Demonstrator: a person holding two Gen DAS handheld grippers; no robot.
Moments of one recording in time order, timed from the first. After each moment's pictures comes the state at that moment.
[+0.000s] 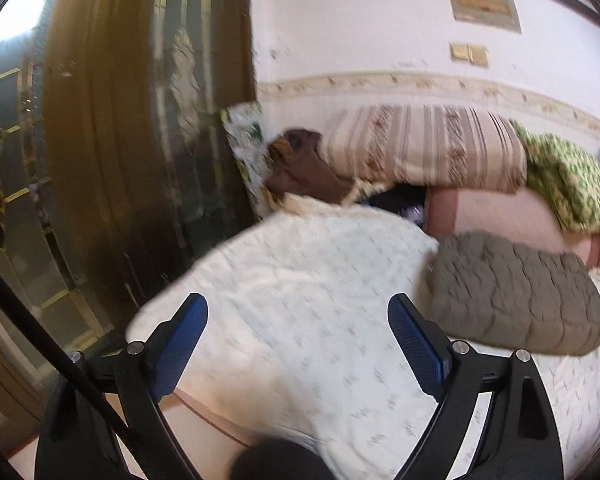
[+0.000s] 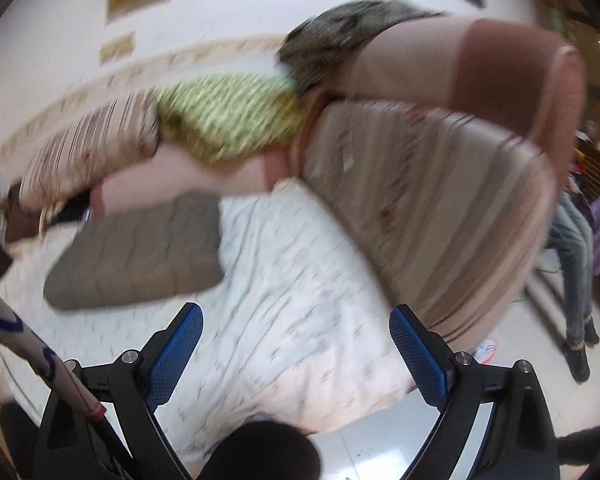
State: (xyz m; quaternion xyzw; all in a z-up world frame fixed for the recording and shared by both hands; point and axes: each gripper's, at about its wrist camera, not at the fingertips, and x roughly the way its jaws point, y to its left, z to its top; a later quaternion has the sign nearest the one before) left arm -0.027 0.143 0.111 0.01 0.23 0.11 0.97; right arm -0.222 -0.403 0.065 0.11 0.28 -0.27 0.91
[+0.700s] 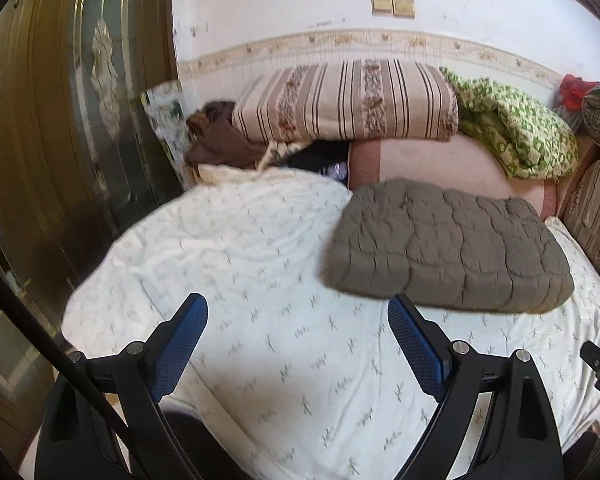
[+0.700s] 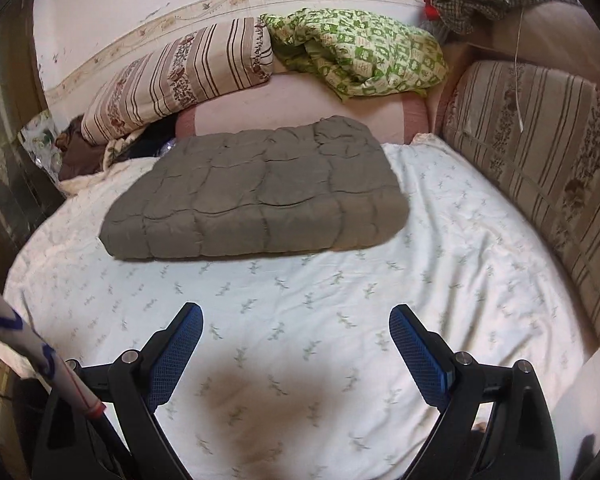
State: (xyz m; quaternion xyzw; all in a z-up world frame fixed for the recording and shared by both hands) left arm -0.002 0.028 0.063 0.03 0.29 0.02 0.96; right arm -0.061 -0.269 -0.029 0.12 0.32 -0.13 0.93
